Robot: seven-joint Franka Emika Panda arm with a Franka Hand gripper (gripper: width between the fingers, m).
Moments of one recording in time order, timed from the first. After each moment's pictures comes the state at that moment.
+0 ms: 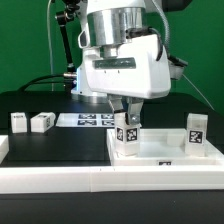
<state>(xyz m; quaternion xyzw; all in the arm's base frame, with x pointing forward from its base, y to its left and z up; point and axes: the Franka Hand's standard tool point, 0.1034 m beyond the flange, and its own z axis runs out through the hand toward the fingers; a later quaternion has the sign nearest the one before) 0.598 0.002 0.081 -0.82 0.57 -0.01 0.08</state>
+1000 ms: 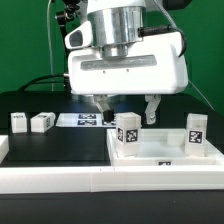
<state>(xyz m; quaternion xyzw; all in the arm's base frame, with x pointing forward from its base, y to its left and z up) 0.600 0.004 0.082 -0.94 0.33 -0.03 0.07</state>
